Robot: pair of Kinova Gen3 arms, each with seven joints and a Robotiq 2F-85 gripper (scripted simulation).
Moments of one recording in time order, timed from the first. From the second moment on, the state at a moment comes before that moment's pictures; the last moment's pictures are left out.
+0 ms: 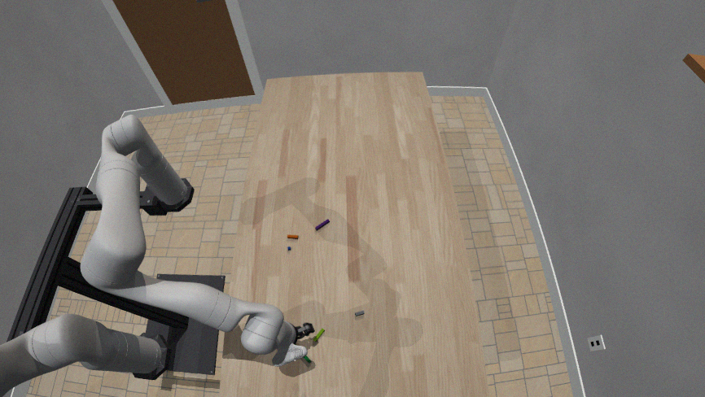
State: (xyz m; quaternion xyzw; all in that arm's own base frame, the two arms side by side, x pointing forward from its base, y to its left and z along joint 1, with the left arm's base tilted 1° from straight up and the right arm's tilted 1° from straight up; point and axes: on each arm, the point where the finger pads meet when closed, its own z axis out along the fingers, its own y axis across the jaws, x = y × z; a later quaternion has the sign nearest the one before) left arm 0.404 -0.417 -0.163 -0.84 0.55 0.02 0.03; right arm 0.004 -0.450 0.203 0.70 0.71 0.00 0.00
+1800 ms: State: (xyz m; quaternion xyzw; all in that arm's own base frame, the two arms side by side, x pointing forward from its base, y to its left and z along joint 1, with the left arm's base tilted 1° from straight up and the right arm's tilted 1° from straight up) left arm 0.401 -0.453 -0.082 -0.97 -0.24 -0.01 0.01; right arm 0.004 -0.450 0.203 0.70 0.71 0.00 0.00
